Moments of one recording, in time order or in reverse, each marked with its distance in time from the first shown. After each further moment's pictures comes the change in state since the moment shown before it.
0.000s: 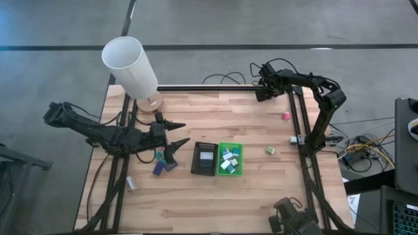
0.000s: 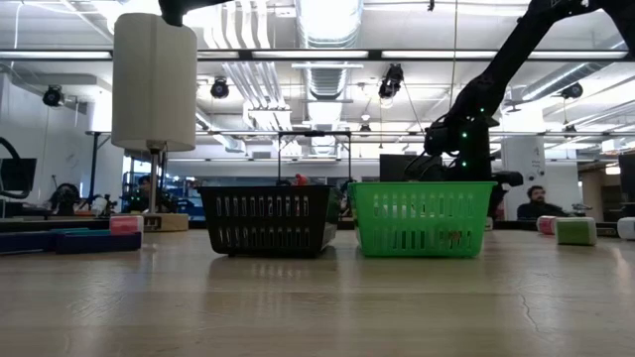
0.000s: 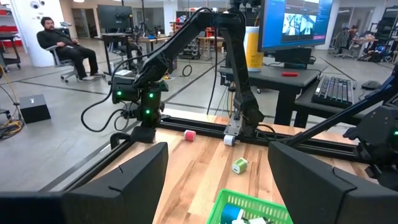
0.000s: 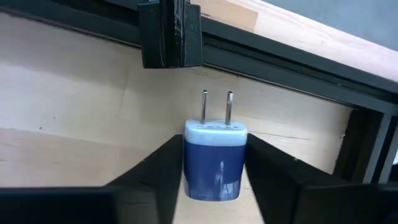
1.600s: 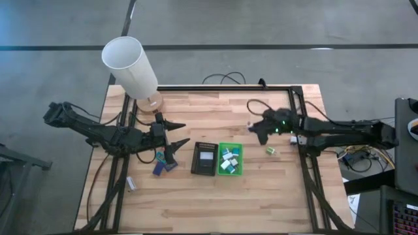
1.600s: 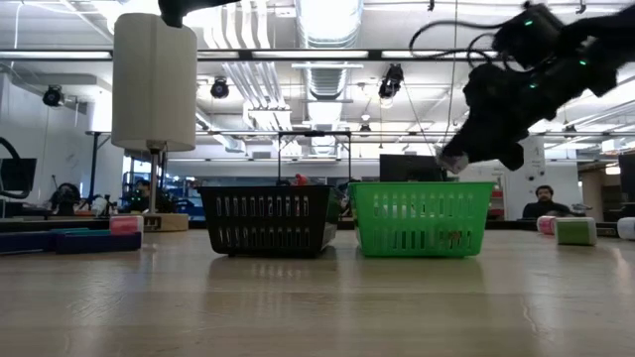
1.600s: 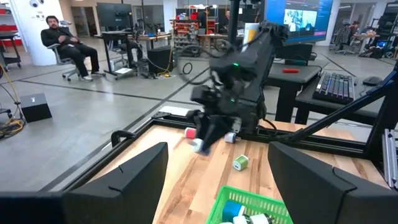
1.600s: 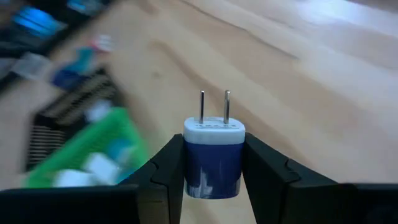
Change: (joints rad) left arm 0.000 0.000 0.000 -0.014 0.000 0.000; right arm 0.714 -0.928 -0.760 0.676 -0.303 0.216
